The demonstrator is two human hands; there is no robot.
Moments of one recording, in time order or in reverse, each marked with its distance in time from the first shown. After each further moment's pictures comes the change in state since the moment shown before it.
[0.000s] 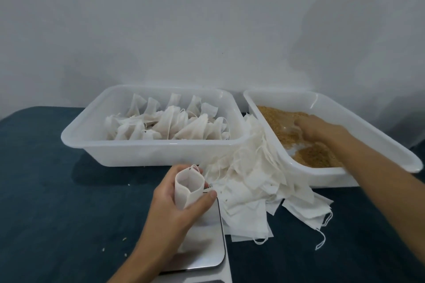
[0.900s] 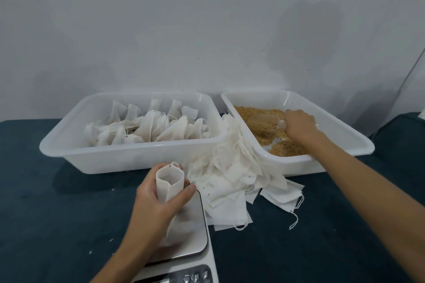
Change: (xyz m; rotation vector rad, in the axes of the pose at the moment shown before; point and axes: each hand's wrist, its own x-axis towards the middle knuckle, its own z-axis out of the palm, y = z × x) left_hand -0.001 0.002 0.001 -0.017 -0.002 -0.004; right_hand -0.074 -0.010 -0.024 0.042 0.261 0.175
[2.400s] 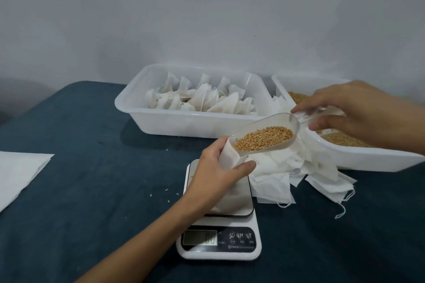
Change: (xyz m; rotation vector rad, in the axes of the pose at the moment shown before) left_hand -0.005 0.005 0.000 0.002 -0.131 -0.052; right_hand -0.138 -0.058 -0.151 0.411 -0.075 -0.762
